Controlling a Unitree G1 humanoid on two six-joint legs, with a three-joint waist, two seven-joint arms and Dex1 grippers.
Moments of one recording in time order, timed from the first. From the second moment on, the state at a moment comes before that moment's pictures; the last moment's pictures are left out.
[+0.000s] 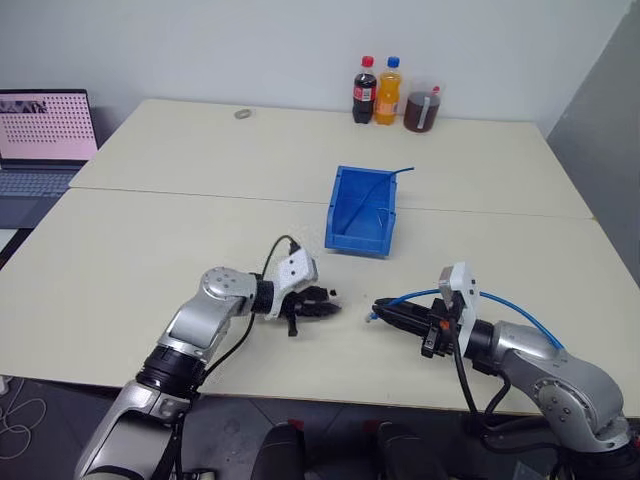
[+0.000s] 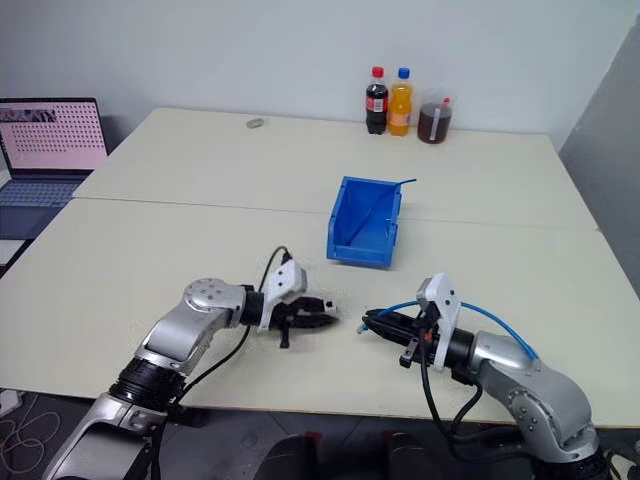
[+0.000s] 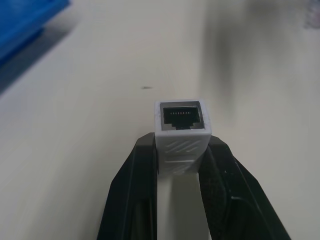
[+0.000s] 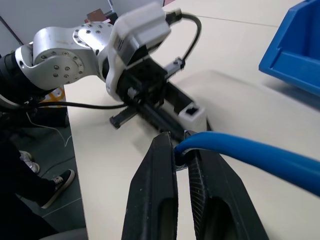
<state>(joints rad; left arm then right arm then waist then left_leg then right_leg) -0.51 0.55 -0.32 0.14 -0.19 0.32 -1.21 -0.07 -0.51 0.05 -0.59 0.68 0.72 0.65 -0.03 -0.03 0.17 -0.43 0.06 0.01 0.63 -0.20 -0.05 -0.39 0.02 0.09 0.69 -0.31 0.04</state>
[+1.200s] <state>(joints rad) -0.59 0.50 -0.39 0.29 -0.09 0.17 -1.34 -0.41 -0.54 0.39 -0.32 0.28 0.52 0.83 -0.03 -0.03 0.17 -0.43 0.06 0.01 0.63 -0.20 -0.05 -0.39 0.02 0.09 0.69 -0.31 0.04</state>
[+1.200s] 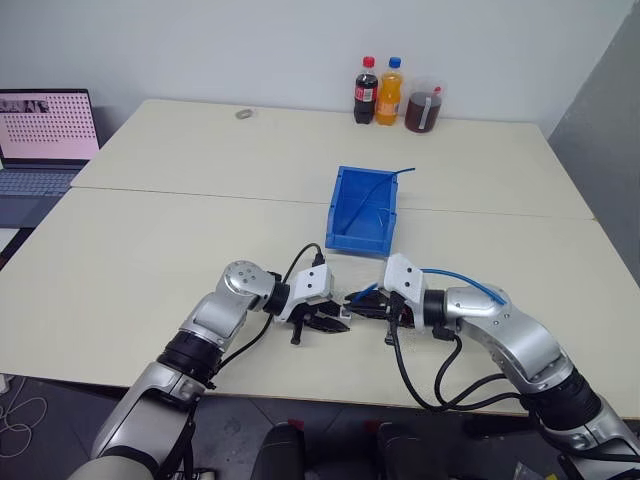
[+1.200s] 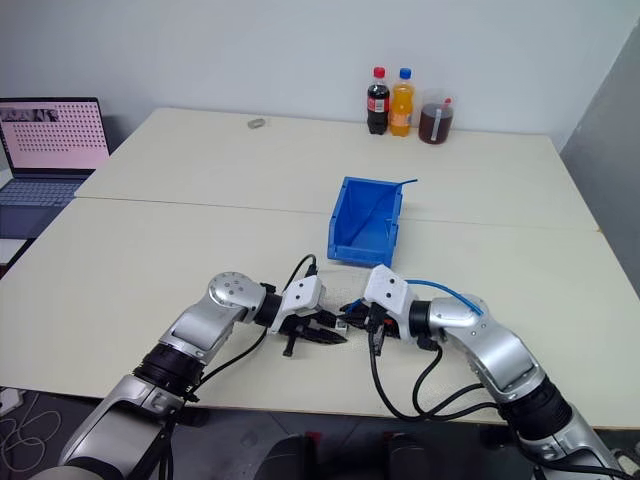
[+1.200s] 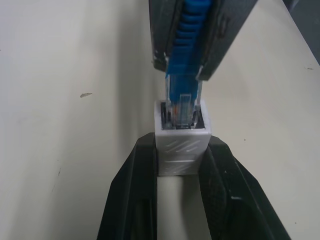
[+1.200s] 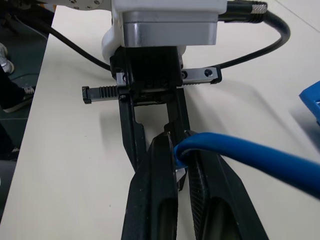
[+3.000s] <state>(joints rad) -0.56 0.61 -0.06 -0.07 -0.13 0.46 -0.95 -0.75 -0.39 0.07 -0.14 0.41 0.76 0.79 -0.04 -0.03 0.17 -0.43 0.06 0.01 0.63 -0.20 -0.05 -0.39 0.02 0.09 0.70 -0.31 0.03</state>
